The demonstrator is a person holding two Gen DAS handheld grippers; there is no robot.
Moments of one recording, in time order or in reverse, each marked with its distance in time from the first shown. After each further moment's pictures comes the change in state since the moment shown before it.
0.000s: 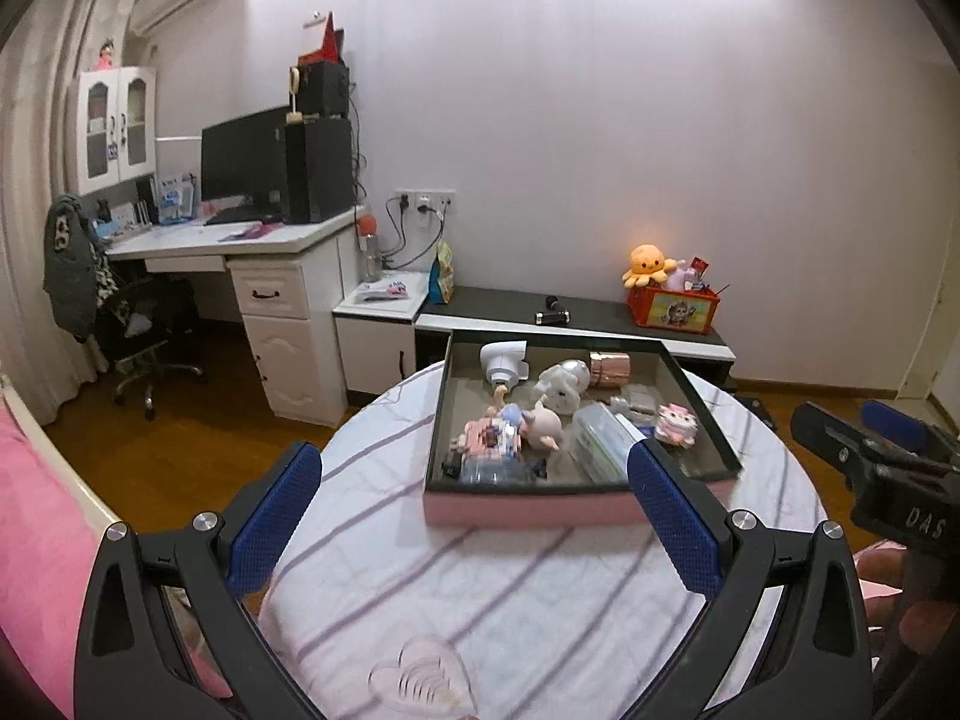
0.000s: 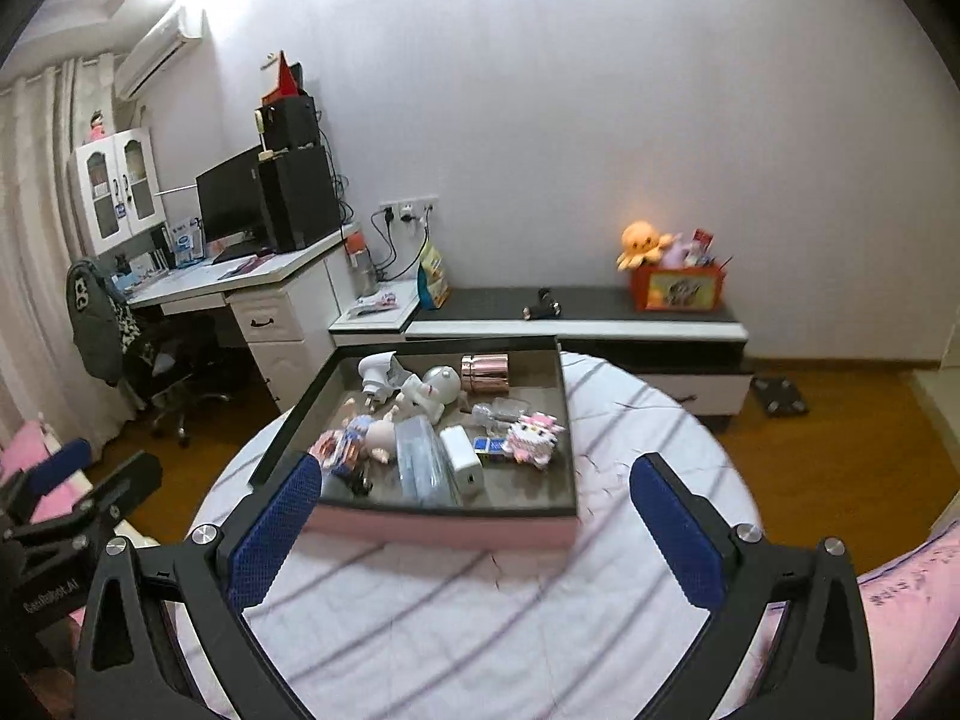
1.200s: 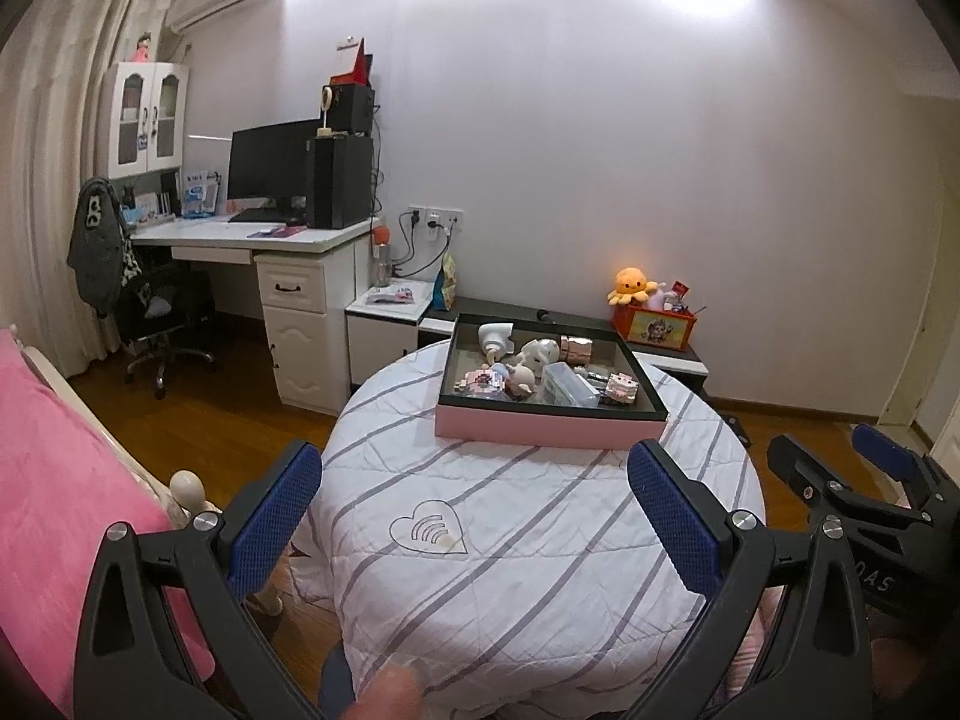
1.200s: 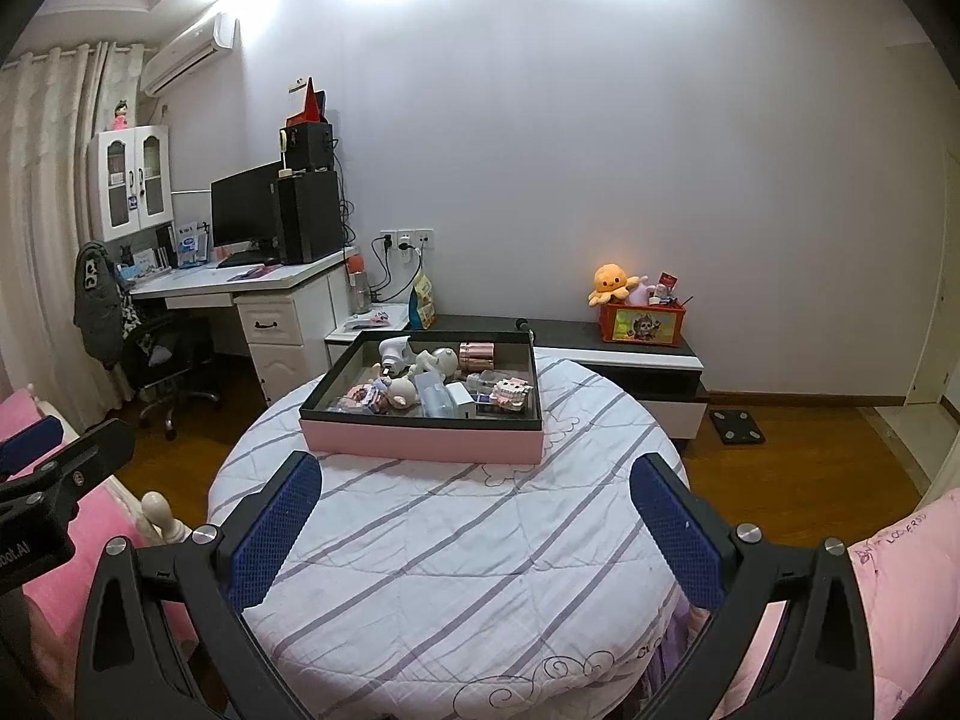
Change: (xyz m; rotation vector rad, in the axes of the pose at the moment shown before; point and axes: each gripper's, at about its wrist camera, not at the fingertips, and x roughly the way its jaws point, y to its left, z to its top) left arm -0.140 0.005 -0.059 -0.066 -0.046 -0.012; right arm -0.132 0.031 -0.073 -0.063 -0.097 -0.062
